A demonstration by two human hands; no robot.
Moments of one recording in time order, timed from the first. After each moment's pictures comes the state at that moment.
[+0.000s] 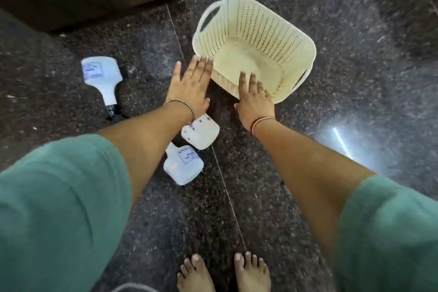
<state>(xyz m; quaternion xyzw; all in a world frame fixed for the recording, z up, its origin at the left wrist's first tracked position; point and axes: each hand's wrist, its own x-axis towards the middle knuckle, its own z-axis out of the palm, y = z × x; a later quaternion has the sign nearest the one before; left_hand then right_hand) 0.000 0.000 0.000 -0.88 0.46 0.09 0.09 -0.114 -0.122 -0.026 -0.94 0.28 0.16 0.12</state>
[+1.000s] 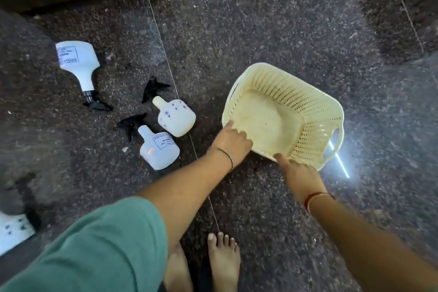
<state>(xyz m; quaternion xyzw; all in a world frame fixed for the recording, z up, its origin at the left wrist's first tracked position) -0.178 -0.053 0.006 -0.73 0.62 0.23 0.18 -0.357 -0.159 -0.006 -0.91 0.24 0.31 0.13</state>
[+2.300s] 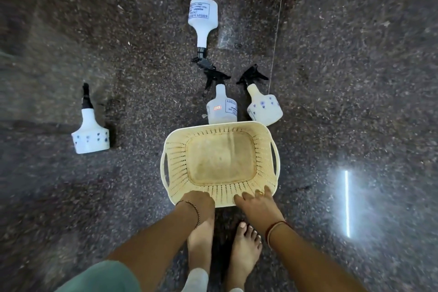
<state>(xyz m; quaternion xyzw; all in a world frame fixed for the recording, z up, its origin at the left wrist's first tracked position) -0.230 0.217 0.013 -0.75 0.31 0.57 0.13 -0.296 0.051 -0.007 -0.89 -0.16 0.42 0.03</state>
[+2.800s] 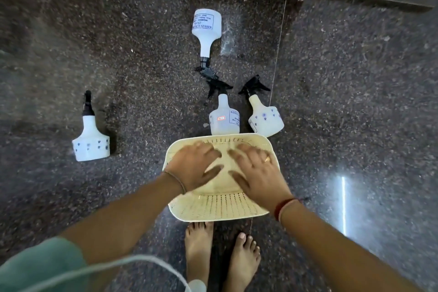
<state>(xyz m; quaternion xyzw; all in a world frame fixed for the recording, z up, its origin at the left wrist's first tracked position) -0.131 0.232 0.044 -0.90 0.36 0.23 -0.10 -0.196 0.038 0.041 -0.97 -0.14 0.06 0.17</state>
